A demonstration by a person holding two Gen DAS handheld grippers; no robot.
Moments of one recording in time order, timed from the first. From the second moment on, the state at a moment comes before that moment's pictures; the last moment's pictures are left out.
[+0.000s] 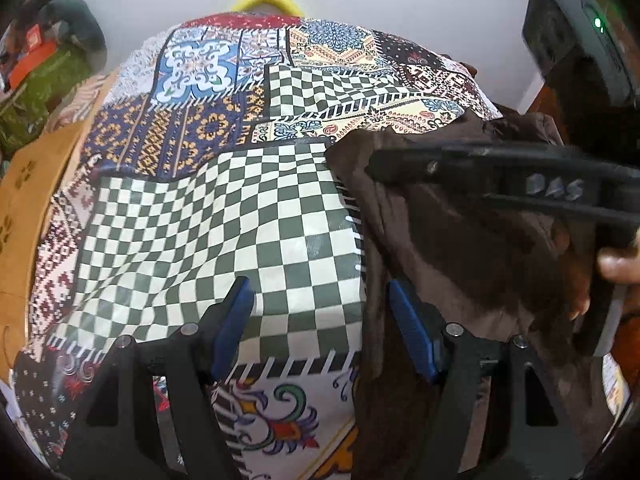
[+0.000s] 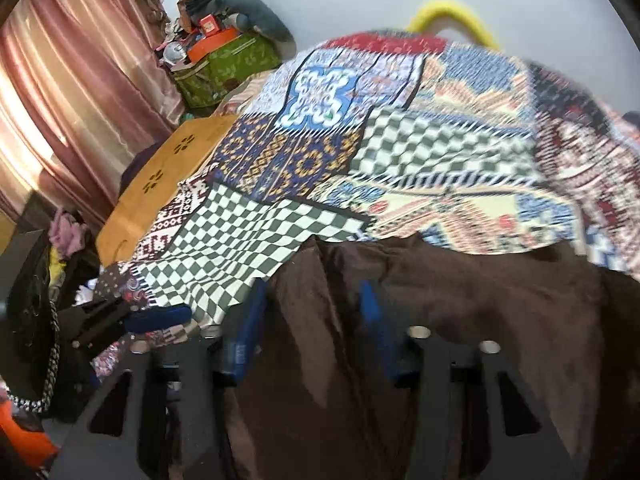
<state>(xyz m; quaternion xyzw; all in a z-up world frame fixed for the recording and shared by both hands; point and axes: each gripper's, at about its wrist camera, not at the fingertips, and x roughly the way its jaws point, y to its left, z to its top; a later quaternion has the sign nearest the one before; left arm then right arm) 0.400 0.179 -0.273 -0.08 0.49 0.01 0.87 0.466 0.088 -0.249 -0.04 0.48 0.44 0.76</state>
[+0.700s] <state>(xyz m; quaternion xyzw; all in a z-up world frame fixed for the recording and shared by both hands) 0.385 0.185 -0.254 -0.09 0.48 0.04 0.87 0.453 0.029 -0.220 -0.07 0.44 0.36 0.82</state>
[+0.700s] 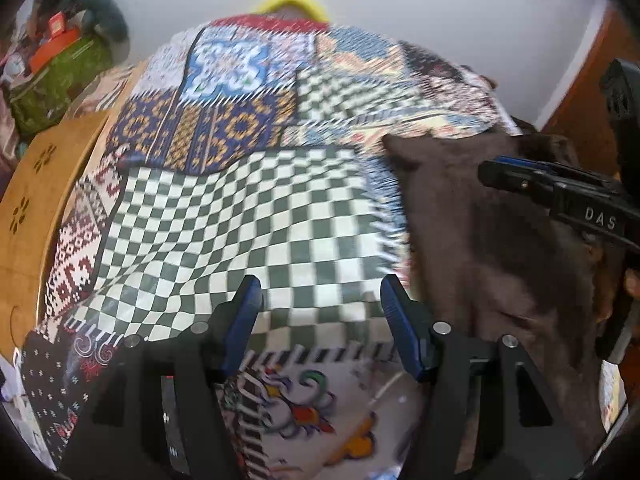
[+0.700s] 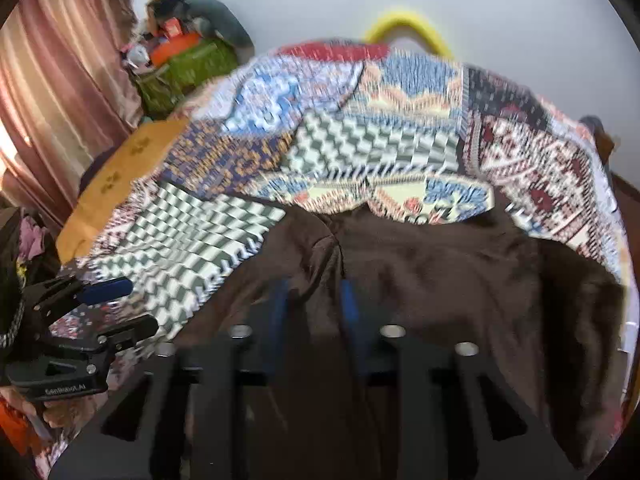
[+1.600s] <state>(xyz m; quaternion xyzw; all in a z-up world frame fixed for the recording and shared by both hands) 0.314 0.173 -0.277 -0.01 0.54 0.06 0.84 0.359 0.021 -0.237 -0.12 0.45 0.38 0.80</state>
